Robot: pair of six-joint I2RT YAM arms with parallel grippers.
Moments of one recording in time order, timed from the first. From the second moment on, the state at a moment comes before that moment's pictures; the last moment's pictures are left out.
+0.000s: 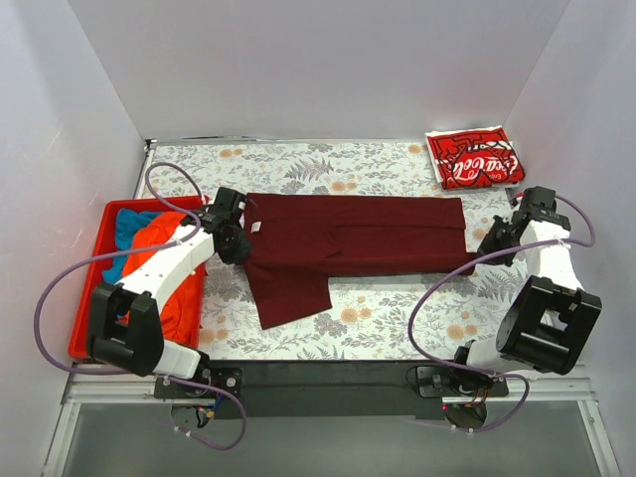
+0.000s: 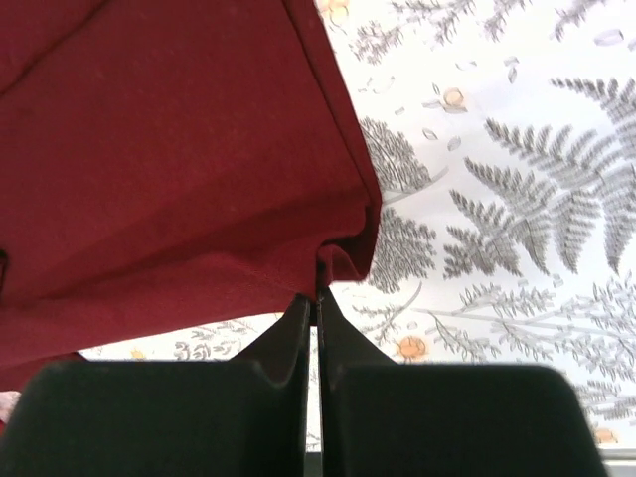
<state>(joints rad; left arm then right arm) -0.34 1.40 1.00 -0.74 -0.17 -0.74 -0.36 1.40 1.02 -0.84 -0.24 0.21</state>
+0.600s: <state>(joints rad) -0.25 1.70 1.20 -0.72 -0.15 -0.70 -0.29 1.64 1.10 -0.66 -0.25 0.24</state>
